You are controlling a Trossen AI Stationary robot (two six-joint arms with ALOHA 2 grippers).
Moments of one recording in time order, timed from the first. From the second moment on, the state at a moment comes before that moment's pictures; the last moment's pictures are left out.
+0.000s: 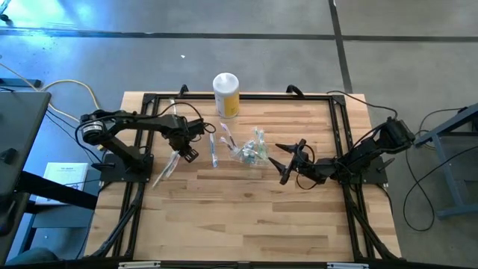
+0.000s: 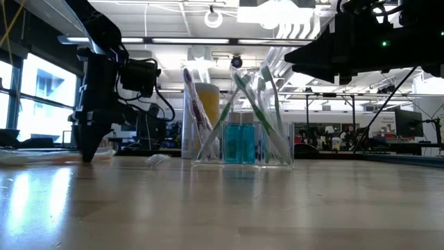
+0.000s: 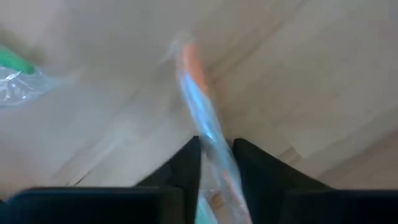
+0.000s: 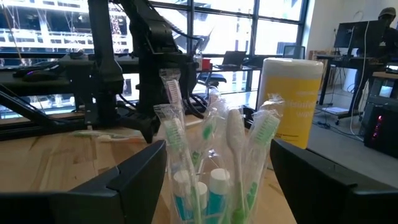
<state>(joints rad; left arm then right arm) 0.41 1.55 0.70 -0.80 -0.01 -0.42 0.33 1.51 0.25 1.35 0.80 -0.05</state>
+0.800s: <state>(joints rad) -0.37 1.27 1.10 -0.86 -0.41 -0.48 0.42 1.45 0.27 1.46 0.70 -0.06</state>
